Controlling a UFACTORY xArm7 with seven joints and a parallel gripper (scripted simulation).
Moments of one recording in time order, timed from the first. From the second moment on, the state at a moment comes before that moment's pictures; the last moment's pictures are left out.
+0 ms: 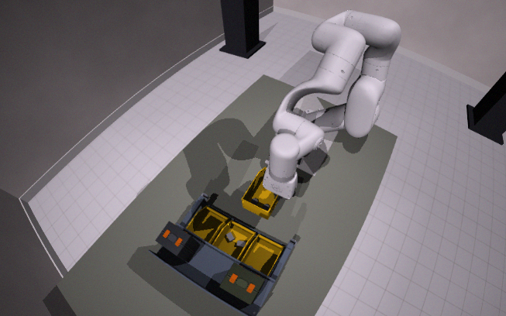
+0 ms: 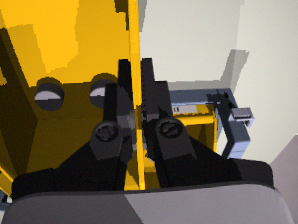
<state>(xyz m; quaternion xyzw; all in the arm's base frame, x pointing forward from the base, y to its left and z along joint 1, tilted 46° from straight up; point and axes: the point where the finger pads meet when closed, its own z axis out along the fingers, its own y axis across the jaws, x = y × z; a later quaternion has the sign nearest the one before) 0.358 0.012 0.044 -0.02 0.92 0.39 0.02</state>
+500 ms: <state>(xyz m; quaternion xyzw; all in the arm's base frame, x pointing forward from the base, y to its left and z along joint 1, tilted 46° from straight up) 0.359 0.039 0.018 -0.02 0.92 0.39 0.02</state>
